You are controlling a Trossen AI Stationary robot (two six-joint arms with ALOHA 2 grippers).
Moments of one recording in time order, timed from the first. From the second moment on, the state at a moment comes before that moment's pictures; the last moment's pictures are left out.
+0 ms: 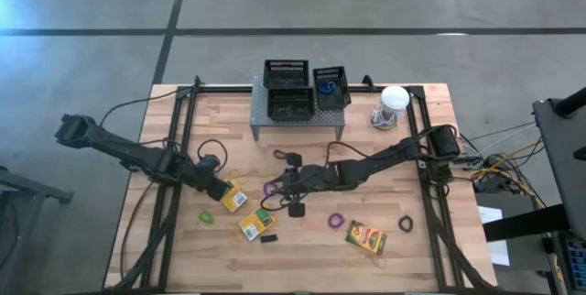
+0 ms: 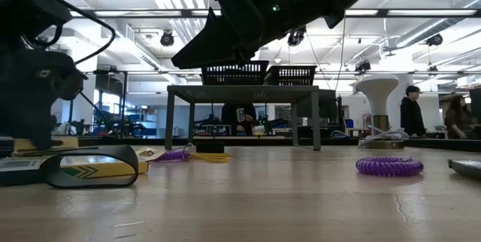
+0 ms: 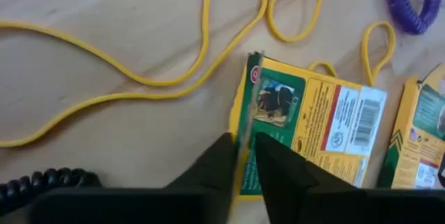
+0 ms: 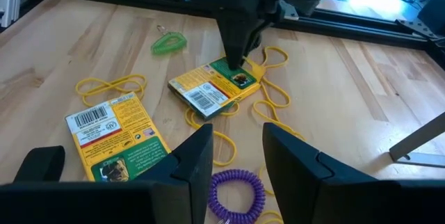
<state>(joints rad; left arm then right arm) -0.27 0.78 0.23 -0.53 -0.07 -1.30 0.17 1.94 1.17 0.33 0.17 -0.03</state>
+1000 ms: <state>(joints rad) -0.27 0.89 0.56 -0.24 -0.10 -0.86 0.01 1.99 1.22 0.45 -0.21 0.13</state>
